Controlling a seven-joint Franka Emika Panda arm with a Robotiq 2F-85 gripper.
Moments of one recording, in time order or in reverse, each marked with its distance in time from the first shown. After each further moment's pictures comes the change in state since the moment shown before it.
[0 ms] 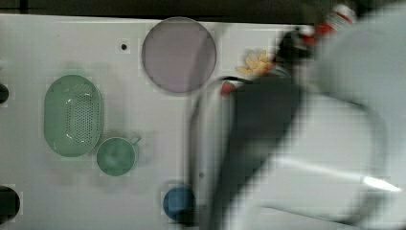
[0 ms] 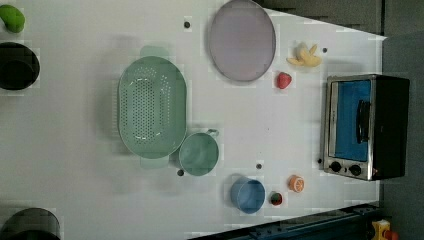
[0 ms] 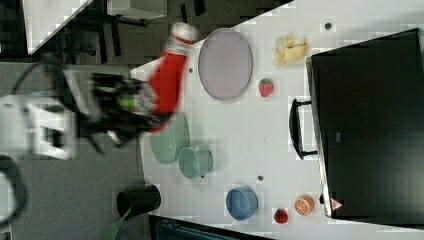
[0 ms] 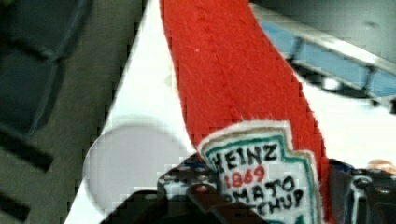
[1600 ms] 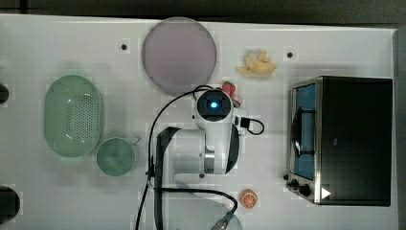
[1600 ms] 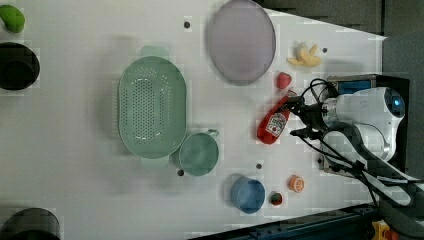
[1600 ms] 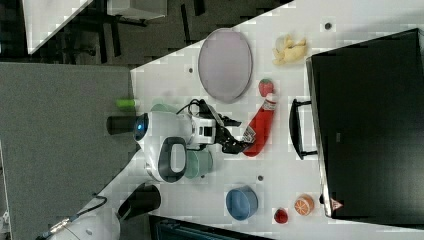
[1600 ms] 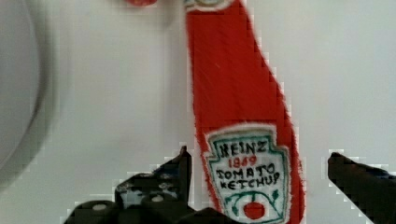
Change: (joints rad) arm 0.020 0.274 0.128 -0.723 -0.050 0.707 0.010
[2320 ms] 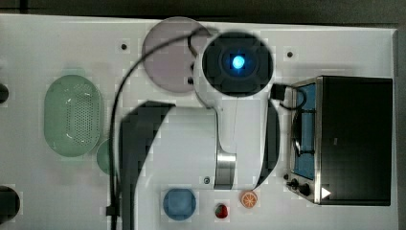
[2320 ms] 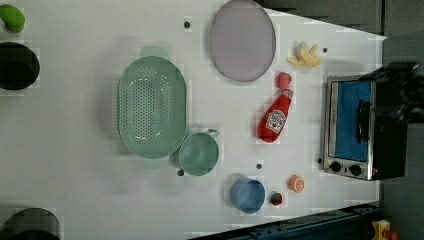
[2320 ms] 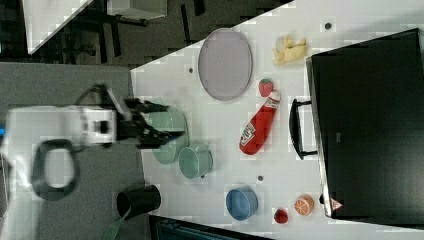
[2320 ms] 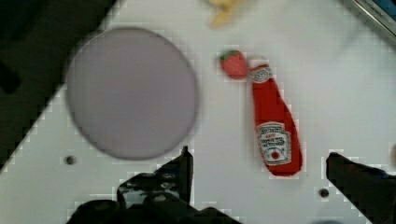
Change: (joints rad) arm 0.017 -0.297 -0.005 0.537 0.014 -0.616 0.000
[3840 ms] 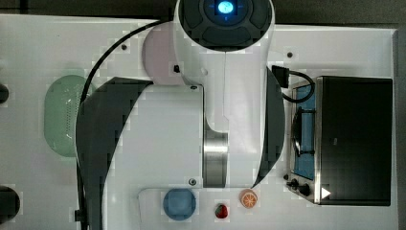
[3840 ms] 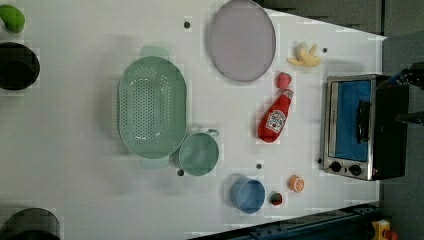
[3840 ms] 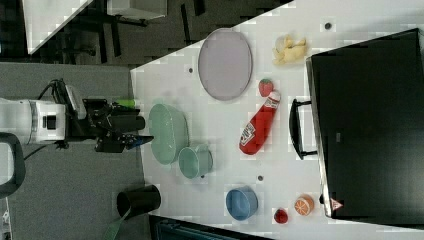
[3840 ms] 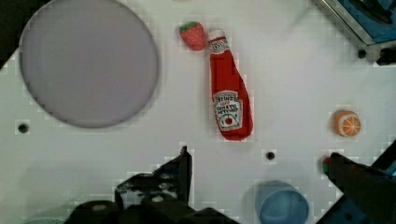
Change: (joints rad) arm 0.016 0.025 -0.004 0.099 -0.028 -0.240 0.001
